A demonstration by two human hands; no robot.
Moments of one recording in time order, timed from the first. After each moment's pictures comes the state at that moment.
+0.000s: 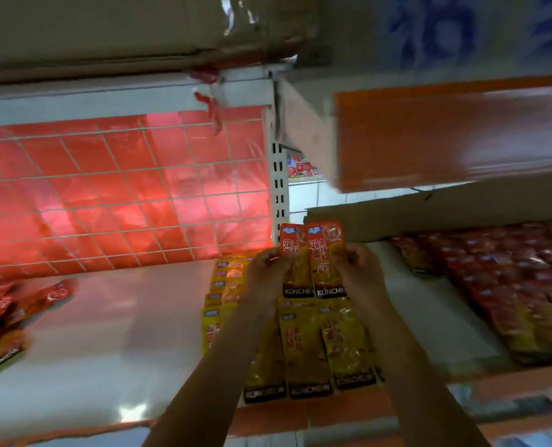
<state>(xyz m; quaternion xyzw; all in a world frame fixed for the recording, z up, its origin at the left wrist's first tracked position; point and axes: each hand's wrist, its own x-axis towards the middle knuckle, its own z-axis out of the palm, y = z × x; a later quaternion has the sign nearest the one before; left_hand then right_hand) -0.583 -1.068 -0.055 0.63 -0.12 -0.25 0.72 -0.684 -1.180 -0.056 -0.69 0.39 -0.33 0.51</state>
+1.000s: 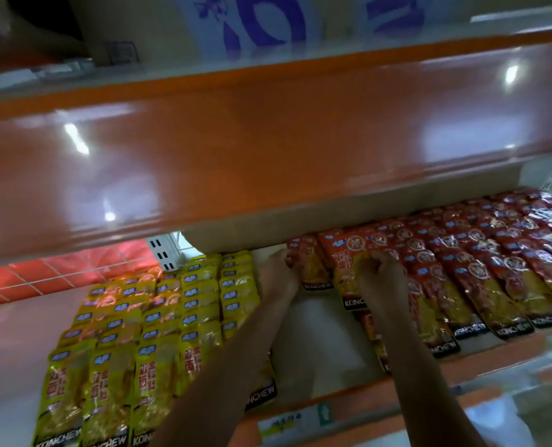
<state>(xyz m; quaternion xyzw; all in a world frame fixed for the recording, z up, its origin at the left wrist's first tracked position) -0.696 -1.288 -0.097 0.84 -0.30 -0.12 0.44 -0.841 -1.362 -0.082 -0.68 0.49 -0.33 0.43</state>
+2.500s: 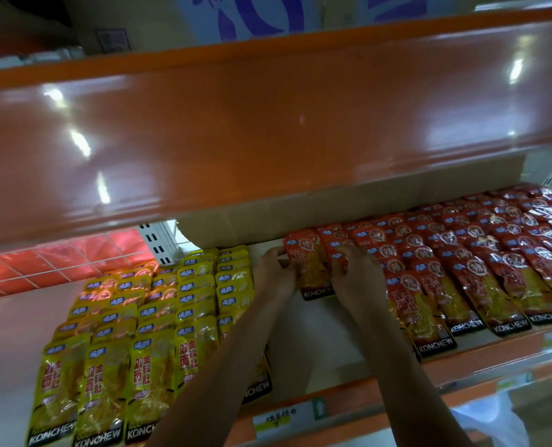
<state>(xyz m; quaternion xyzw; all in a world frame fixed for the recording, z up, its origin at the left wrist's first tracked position) -0.703 -1.279 -0.098 0.79 -0.21 -0.19 0.54 -0.828 -1.343 -0.073 -0.83 0.42 -0.27 0.26</state>
